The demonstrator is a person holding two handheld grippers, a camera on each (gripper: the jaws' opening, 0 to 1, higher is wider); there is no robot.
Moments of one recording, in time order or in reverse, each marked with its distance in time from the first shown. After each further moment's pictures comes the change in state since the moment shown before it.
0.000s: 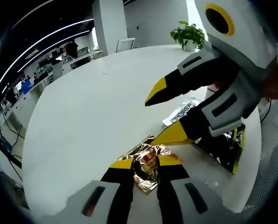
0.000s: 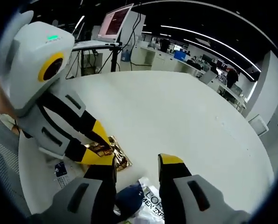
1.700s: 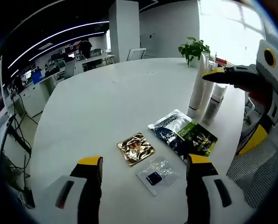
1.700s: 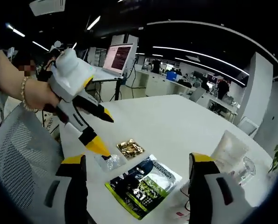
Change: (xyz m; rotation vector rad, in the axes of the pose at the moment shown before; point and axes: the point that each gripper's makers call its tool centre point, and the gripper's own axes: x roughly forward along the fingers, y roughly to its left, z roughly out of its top) left arm -0.093 -0.024 0.008 -0.151 -0.080 0.042; right arm -0.172 0.033 0.001 0.086 -0.230 -0.078
